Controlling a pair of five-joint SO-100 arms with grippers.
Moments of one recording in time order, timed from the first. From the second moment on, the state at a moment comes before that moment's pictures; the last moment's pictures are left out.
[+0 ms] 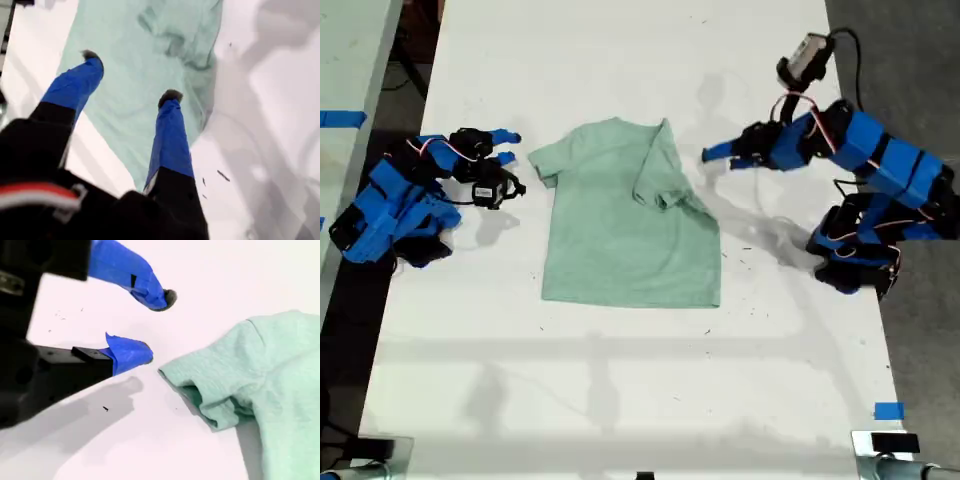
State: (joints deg) arm 0 -53.0 205.1 182.6 64.2 -5.4; arm 1 28.6 149.4 122.6 73.4 -24.2
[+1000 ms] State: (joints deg) arm 0 -43.4 205.1 182.8 63.5 2.5; arm 1 25.2 200.8 175.6 80.1 -21.4
